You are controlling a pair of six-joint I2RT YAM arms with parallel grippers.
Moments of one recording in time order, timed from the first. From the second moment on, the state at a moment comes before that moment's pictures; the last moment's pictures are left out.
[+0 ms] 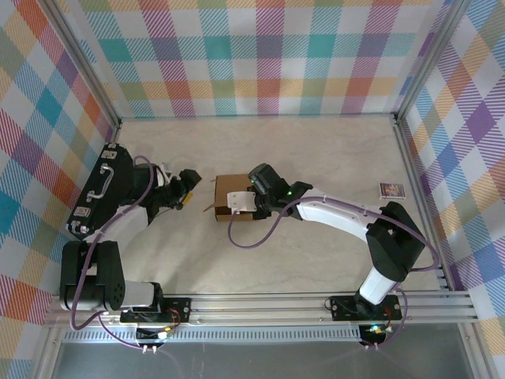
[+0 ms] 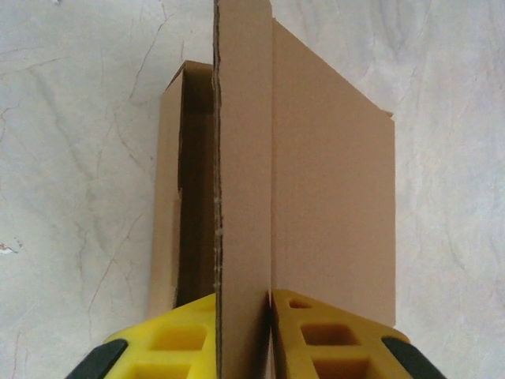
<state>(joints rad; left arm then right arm) -0.01 1.35 0.71 -0.04 0.60 -0.88 0.88 1.66 1.17 -0.36 -0.03 -0.92</state>
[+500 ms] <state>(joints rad) -0.20 1.63 0.90 -0.15 0.60 -0.67 0.90 1.70 1.13 -0.31 0.00 -0.89</state>
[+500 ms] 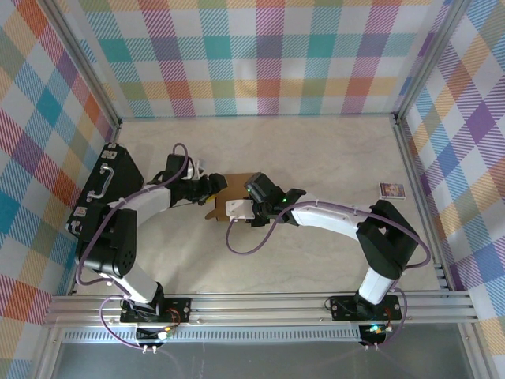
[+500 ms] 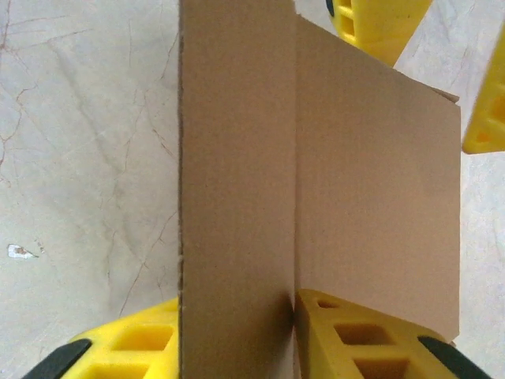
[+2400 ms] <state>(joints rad) -0.25 1.54 0.90 -0.47 0.39 -0.53 0.70 1.69 1.04 -0.18 -0.20 -0.13</state>
